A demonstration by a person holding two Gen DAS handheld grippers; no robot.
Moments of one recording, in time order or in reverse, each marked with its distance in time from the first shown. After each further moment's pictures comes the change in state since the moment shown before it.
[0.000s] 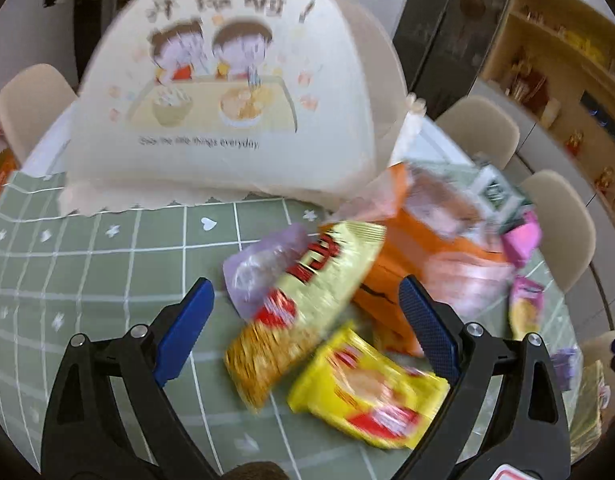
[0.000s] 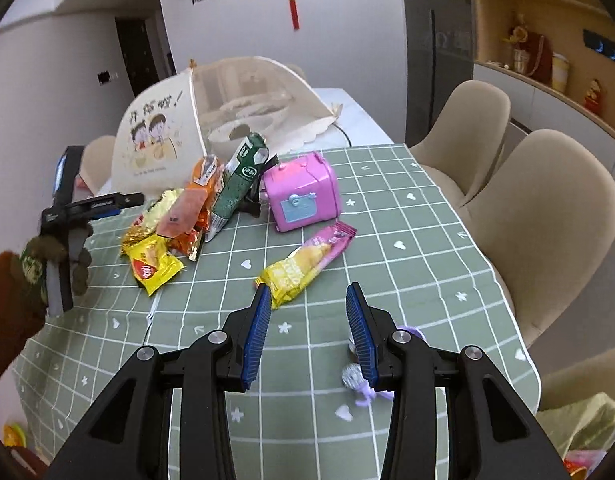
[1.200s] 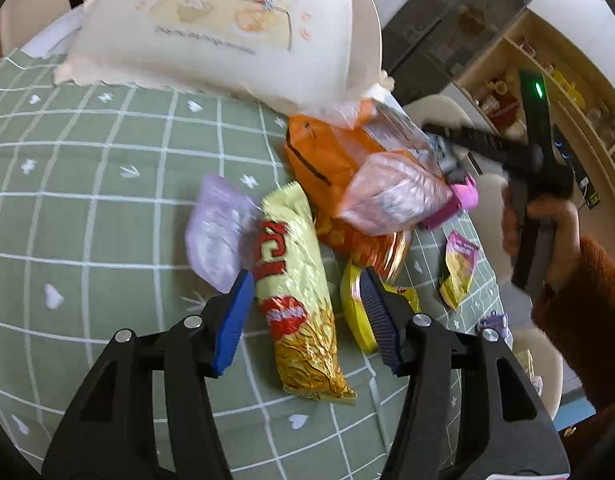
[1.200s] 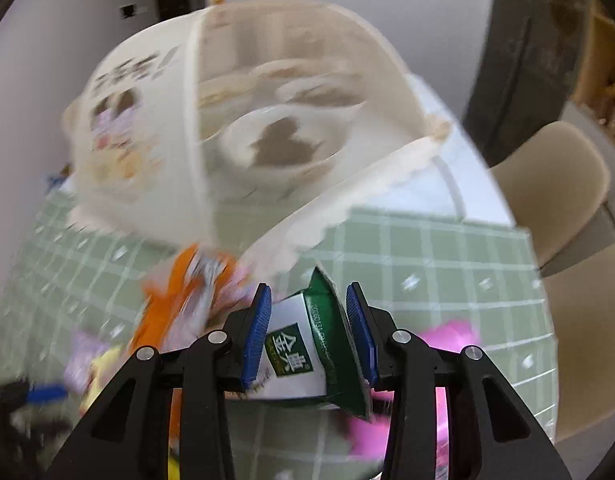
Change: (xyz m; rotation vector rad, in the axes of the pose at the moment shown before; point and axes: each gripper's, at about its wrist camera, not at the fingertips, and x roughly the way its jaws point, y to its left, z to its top) left arm -0.054 0.013 -0.078 -0.192 0.072 -0.230; right arm 0.213 0.100 0.161 -0.209 0.170 0.072
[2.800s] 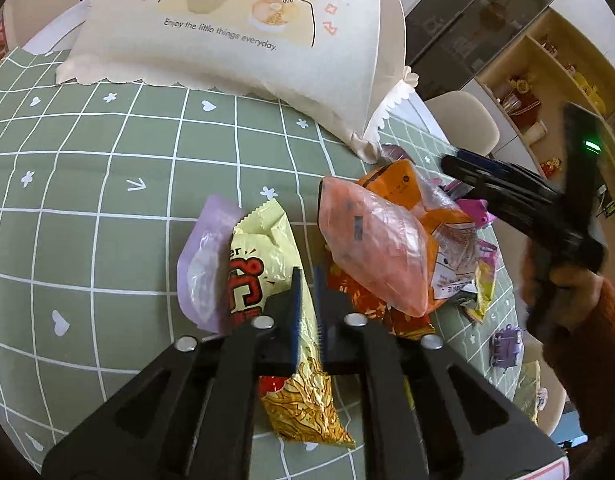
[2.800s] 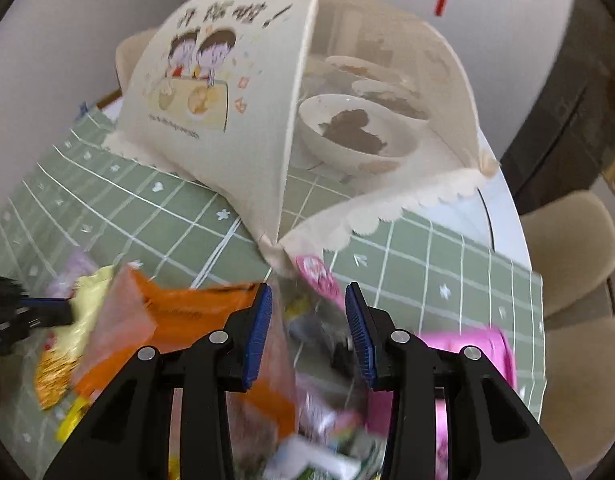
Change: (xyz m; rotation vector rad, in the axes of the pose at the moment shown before) left arm 0.021 0.004 0.020 -0.028 0.050 0.051; right arm 0.016 0.047 -0.015 -0.281 0.003 -0.029
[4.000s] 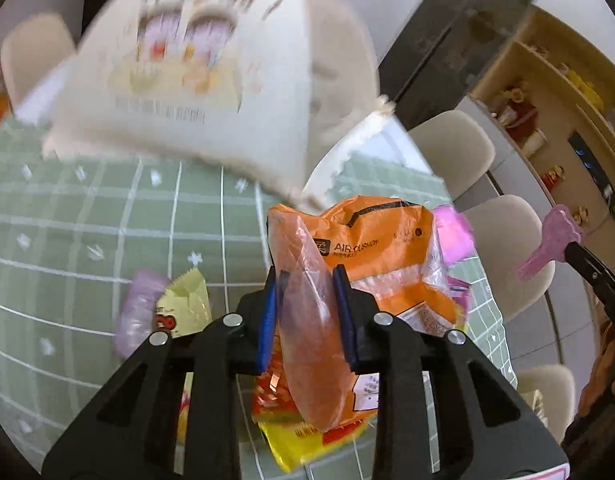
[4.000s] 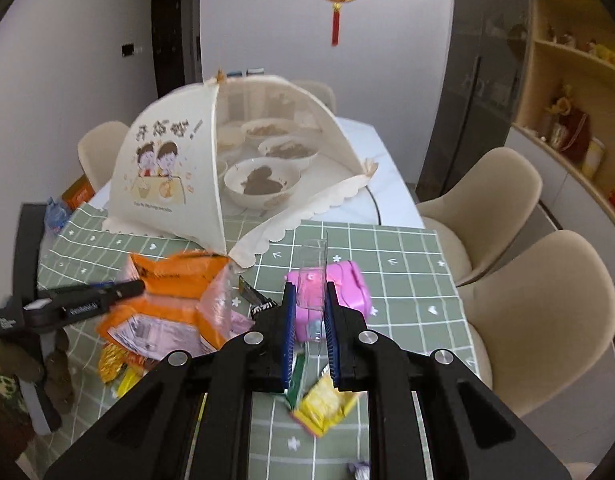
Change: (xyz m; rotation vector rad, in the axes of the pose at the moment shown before) left arm -0.024 -0.092 0.024 0.083 -0.146 0.084; right arm -0.200 -0.055 -0.080 0.310 -0.189 -0.111
